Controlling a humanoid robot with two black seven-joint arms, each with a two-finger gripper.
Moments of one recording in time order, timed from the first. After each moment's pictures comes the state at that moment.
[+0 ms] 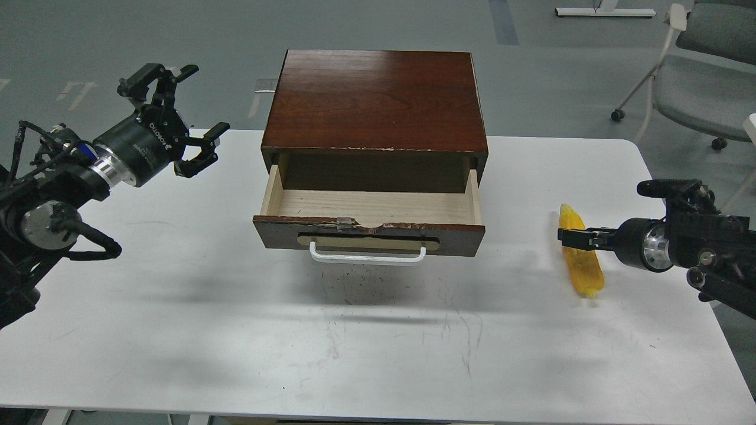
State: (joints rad) left arm -0.68 0.66 -0.69 -1.04 0.09 -0.42 -0.19; right arm 0.85 -0.73 0.07 1.01 -1.36 0.20 0.08
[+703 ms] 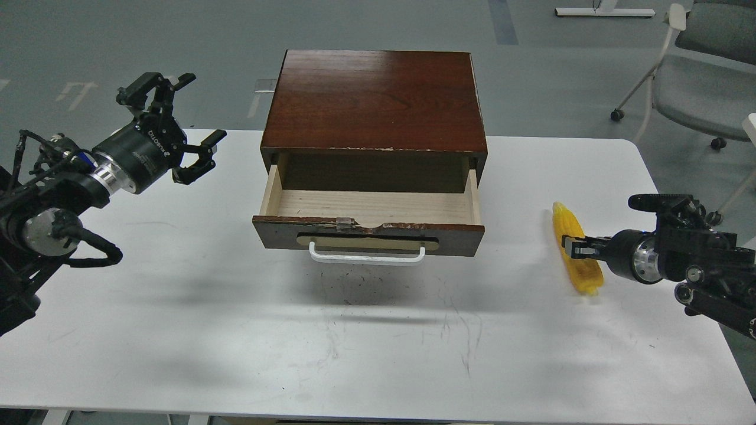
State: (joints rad) left arm -0.66 0.65 -0.70 -1.04 0.09 -0.40 -0.20; right arm 0.82 -0.72 0.08 1.05 -1.36 0.13 0.02
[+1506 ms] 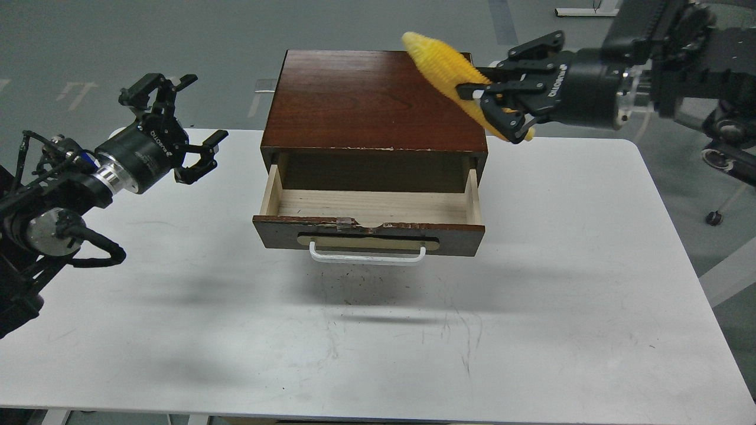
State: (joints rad) left arm -0.66 0.65 -0.70 -1.03 0.09 -0.40 -0.20; right arm 1.46 -0.77 0.07 1.48 -1.98 0.08 0.45
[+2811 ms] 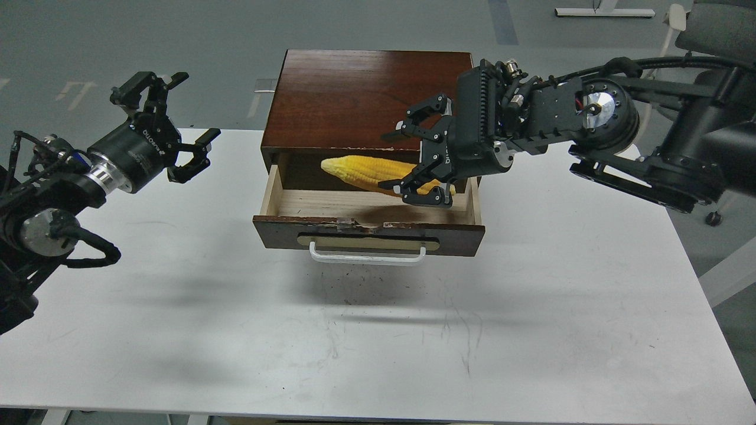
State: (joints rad) left arm -0.66 0.66 -0.70 -1.02 0.09 -0.39 -0.20; right arm 1.44 -0.44 -0.06 1.20 -2.18 -0.02 0.49
